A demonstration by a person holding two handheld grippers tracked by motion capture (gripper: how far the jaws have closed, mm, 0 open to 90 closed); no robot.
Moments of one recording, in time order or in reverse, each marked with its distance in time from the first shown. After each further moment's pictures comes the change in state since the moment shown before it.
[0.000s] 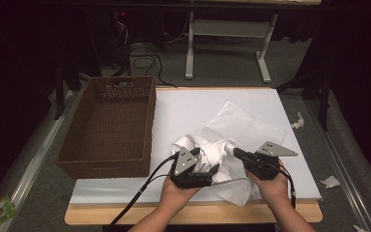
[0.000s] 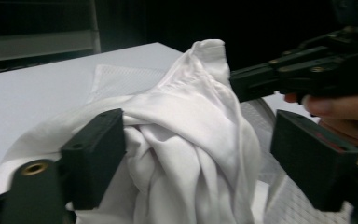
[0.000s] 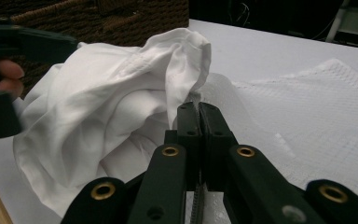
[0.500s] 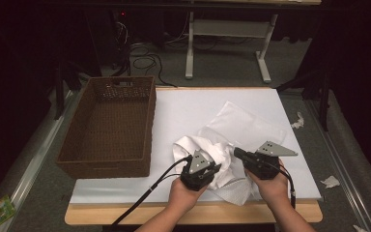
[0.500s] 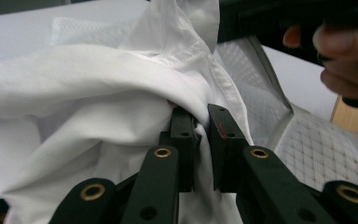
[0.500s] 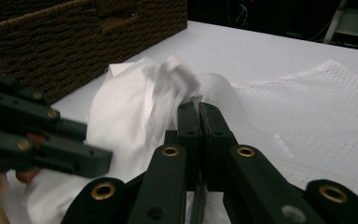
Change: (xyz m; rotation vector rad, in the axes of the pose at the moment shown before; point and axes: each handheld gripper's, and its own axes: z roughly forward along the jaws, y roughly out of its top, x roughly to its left) left arm -0.012 -0.023 0.031 0.163 -0.070 0.031; right arm 0.000 0.001 0.000 -0.007 -0.005 -0.002
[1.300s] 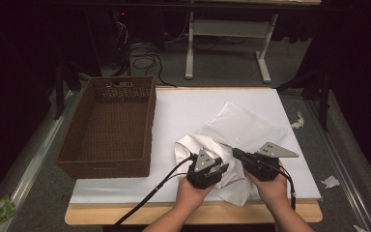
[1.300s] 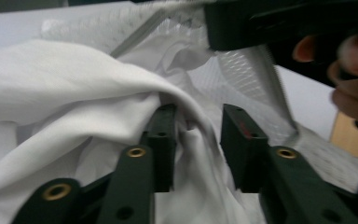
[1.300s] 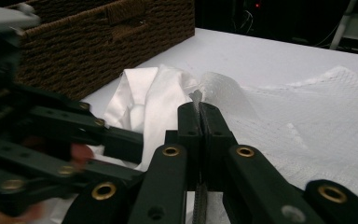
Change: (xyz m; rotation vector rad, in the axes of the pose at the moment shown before) left arm -0.002 0.002 0.009 -0.076 -0.016 -0.047; right arm 0.005 0.001 -0.003 -0.025 0.024 0.007
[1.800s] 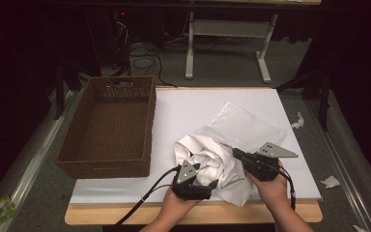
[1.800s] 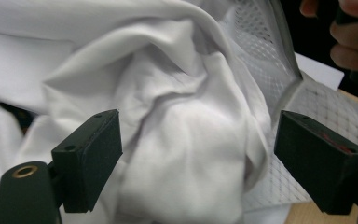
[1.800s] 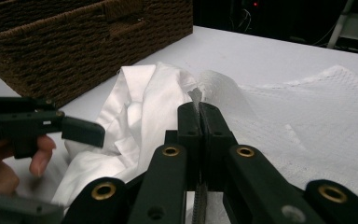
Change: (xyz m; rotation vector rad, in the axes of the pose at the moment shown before) left arm 0.008 -0.035 -0.027 0.040 0.024 -0.029; right arm 0.000 -0.001 0.001 0.009 -0.011 -0.005
